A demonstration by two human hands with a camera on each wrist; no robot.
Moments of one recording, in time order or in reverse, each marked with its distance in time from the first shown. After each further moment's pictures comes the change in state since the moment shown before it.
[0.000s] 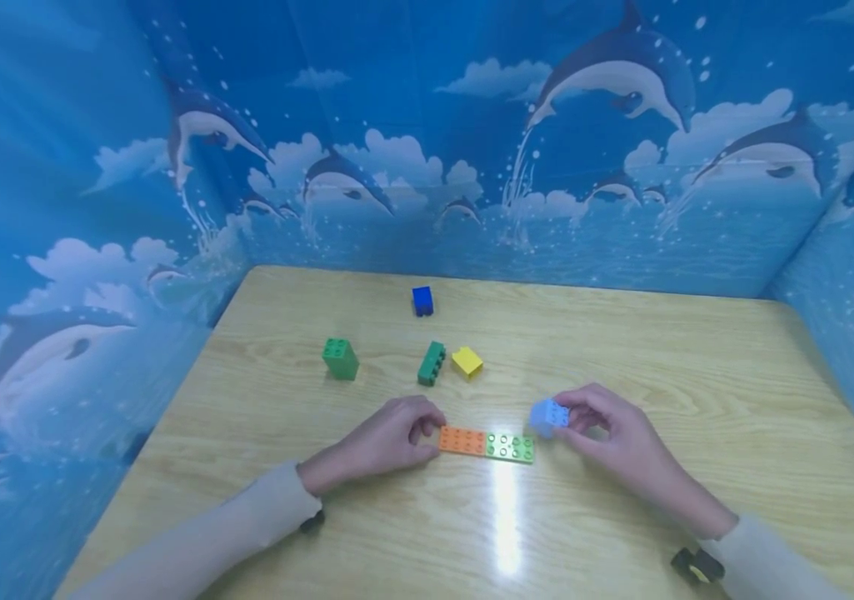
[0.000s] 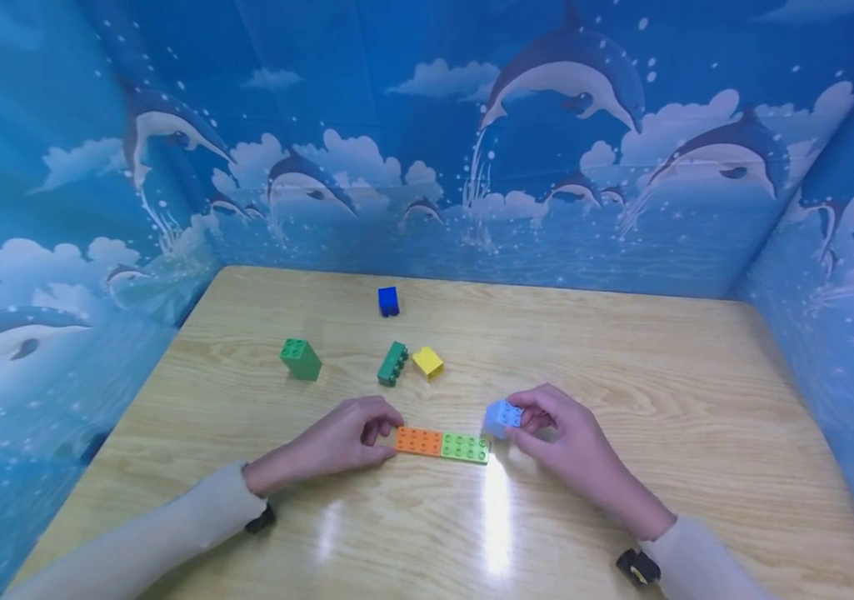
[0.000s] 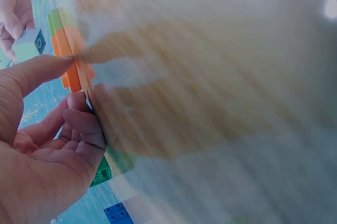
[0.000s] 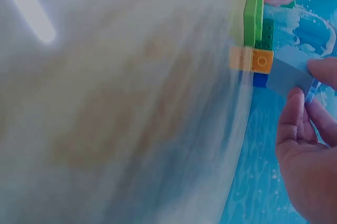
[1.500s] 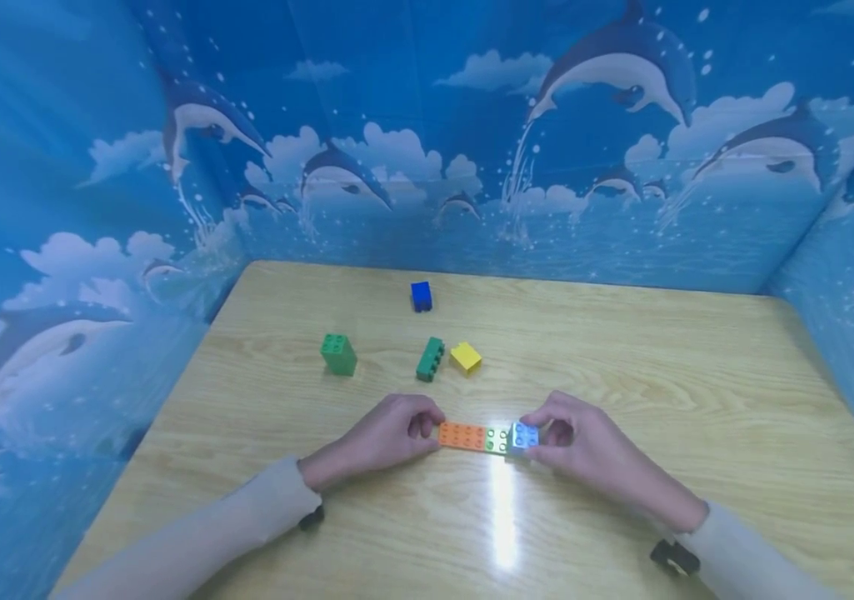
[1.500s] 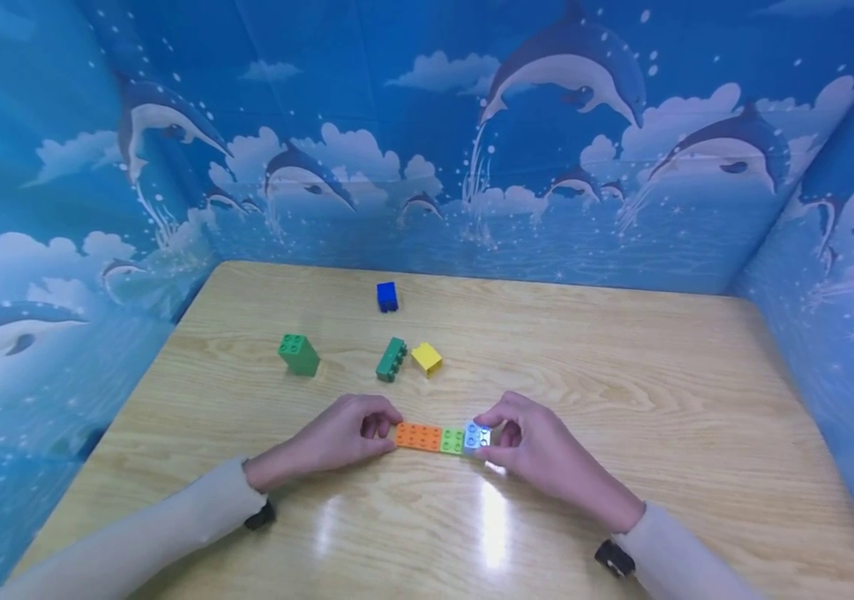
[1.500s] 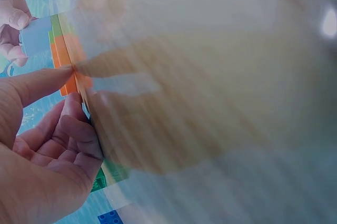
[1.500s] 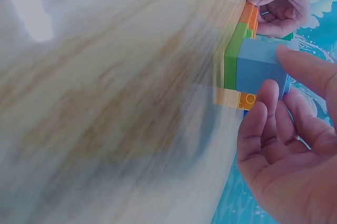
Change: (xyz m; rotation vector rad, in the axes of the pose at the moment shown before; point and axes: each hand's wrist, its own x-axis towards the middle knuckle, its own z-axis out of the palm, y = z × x) left_hand 0.000 0.001 0.003 -0.040 0.034 -0.007; right_hand 0.009 -0.025 0.021 0.005 -0.195 0.094
